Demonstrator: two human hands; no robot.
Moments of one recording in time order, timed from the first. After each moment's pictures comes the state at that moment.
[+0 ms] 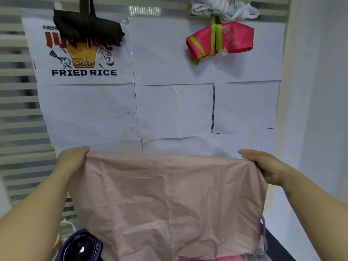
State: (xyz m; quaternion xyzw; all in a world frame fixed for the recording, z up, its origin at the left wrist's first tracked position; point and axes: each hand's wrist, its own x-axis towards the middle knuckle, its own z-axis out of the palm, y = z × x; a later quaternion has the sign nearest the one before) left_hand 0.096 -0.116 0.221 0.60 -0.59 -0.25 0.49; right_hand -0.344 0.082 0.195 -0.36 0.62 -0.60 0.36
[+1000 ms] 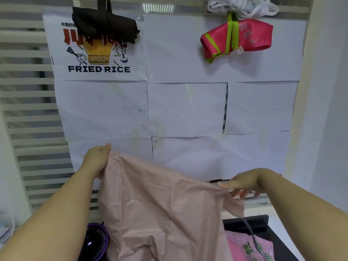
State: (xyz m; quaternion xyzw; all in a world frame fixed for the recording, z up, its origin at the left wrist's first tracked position) left_hand 0.079 -0.137 0.196 0.59 -0.61 -0.27 0.46; right_hand -0.297 0.038 0.186 -0.51 0.77 0.01 0.38
